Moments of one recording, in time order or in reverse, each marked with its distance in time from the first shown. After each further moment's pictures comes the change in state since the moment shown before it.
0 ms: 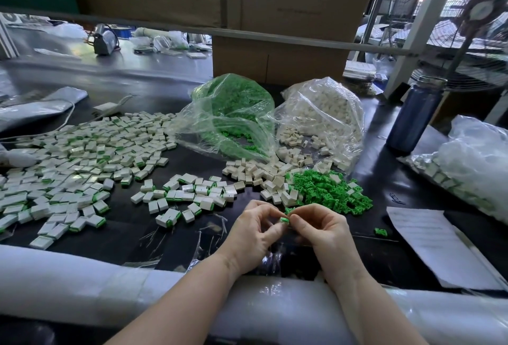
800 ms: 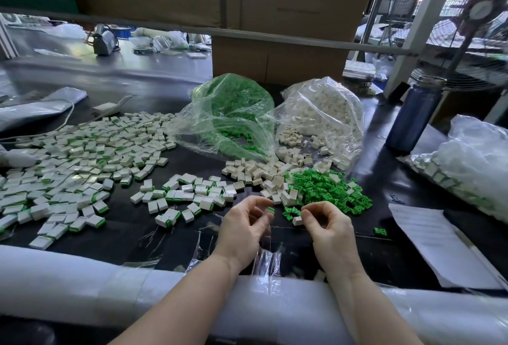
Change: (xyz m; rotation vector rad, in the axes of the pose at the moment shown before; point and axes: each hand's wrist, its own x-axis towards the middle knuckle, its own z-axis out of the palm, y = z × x) left_hand 0.003 -0.014 -0.003 0.010 0.193 -0.088; right_hand 0.006 0.006 -0.002 -0.344 0.241 -0.075
